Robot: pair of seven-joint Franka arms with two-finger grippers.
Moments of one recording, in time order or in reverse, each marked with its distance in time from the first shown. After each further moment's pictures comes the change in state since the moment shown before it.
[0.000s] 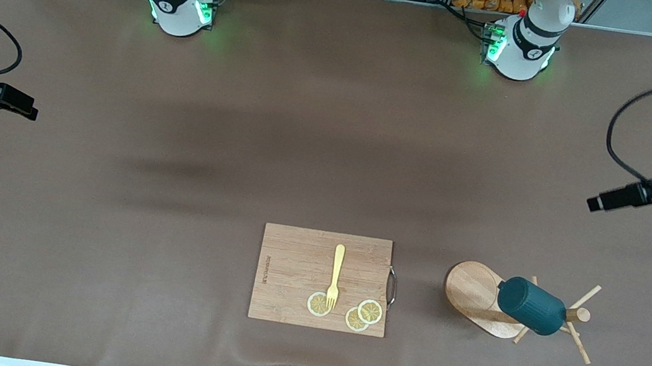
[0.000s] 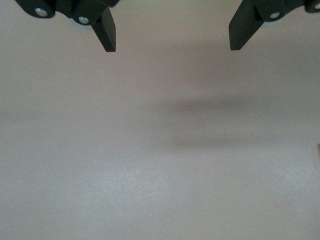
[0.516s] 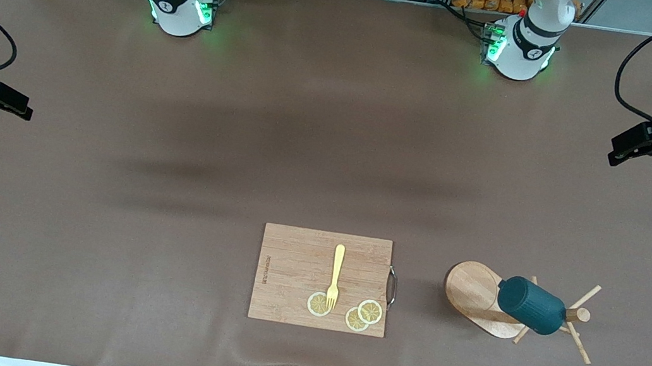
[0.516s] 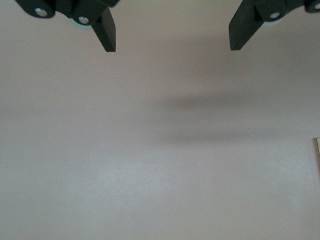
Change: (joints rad) left arm -0.008 -0.186 0.015 -0.170 0.096 0.003 0.156; right arm 0.000 0.000 0.001 0.034 0.000 -0.002 0.000
